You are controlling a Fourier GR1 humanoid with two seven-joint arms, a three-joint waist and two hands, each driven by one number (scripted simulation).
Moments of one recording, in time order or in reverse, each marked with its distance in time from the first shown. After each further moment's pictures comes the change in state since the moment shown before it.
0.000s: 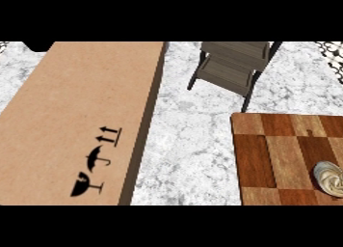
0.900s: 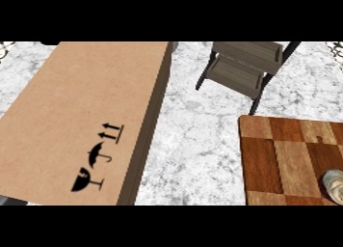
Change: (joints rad) left arm -0.044 -0.027 0.043 -0.009 -0.041 -0.059 0.060; right arm -0.425 -0.115 -0.247 -0.093 -0.523 0.132 0.173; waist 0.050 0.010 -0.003
